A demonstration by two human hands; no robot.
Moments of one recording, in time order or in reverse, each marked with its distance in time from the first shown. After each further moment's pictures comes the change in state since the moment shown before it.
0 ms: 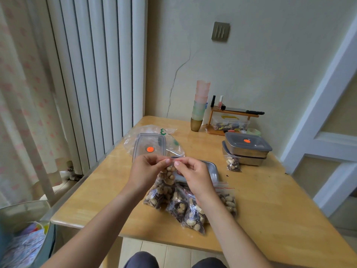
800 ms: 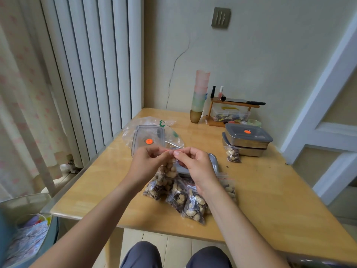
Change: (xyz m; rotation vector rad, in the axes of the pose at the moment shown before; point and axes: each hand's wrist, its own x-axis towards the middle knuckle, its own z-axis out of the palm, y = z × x) left_hand -0.003 0.004 0.003 -0.024 -0.110 0.043; right_hand 0.004 -0.003 -0.007 0.063 -0.014 0.053
